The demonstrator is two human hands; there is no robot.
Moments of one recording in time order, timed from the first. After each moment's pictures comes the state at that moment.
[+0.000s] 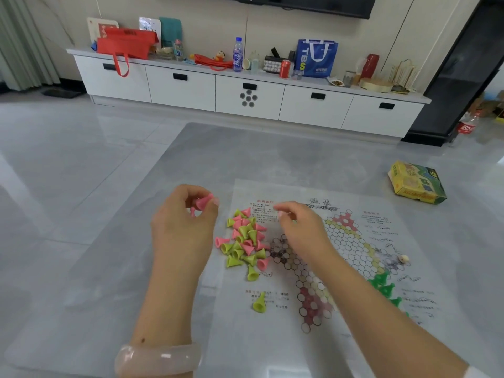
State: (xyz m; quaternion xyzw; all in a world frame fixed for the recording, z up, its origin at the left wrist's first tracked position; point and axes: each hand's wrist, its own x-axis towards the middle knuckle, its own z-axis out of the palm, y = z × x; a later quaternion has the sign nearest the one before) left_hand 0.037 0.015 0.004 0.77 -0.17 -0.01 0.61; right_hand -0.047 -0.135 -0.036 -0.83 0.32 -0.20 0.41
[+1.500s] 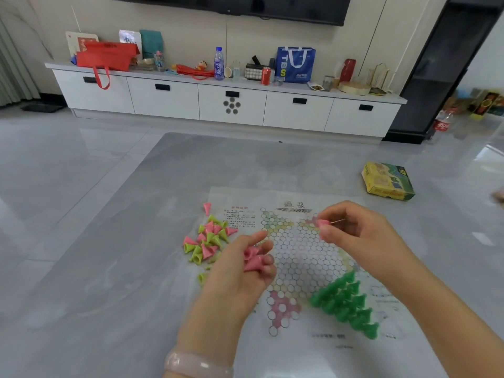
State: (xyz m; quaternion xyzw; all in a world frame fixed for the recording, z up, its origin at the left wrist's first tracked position) left_hand -0.030 -0.043 -0.014 0.41 0.07 -0.53 0.74; right_hand -0.160 -0.164 0.020 -0.80 0.29 -0.25 0.46
